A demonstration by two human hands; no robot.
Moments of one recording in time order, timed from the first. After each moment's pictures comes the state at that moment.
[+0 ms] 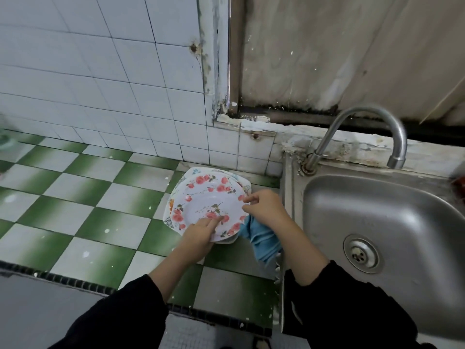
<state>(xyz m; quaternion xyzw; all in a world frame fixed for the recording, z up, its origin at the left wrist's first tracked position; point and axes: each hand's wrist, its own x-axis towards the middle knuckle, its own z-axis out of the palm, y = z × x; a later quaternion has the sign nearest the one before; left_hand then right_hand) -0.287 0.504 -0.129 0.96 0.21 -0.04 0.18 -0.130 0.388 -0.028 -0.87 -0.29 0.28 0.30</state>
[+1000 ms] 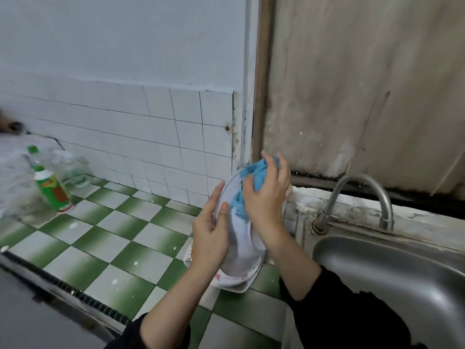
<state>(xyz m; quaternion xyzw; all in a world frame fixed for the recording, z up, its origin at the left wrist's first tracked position) -0.282 0.418 0.083 0.62 0.26 0.52 0.52 -0.167 0.413 0.106 -0.71 -0.35 -0.10 0.60</state>
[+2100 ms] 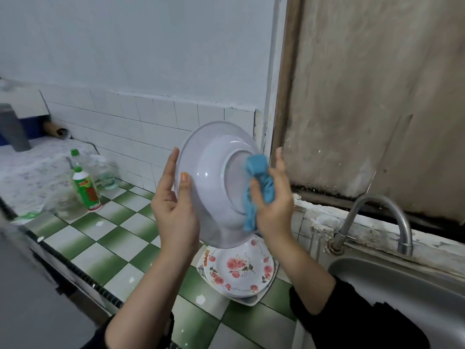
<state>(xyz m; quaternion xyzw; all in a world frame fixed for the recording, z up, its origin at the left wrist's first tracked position) -0.334 0.421 0.160 0.49 0.22 0.69 0.47 -0.185 0.405 0.122 -0.50 -0.49 -0.05 0.72</state>
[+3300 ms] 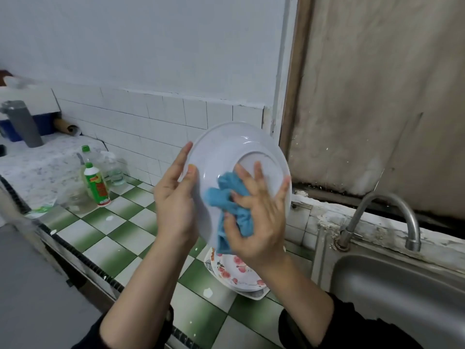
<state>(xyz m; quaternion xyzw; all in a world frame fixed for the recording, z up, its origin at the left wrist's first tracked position) -0.352 0.419 0.180 0.46 0.19 0.64 0.58 -0.243 0.375 0.120 -0.49 -0.61 -0.27 0.56</state>
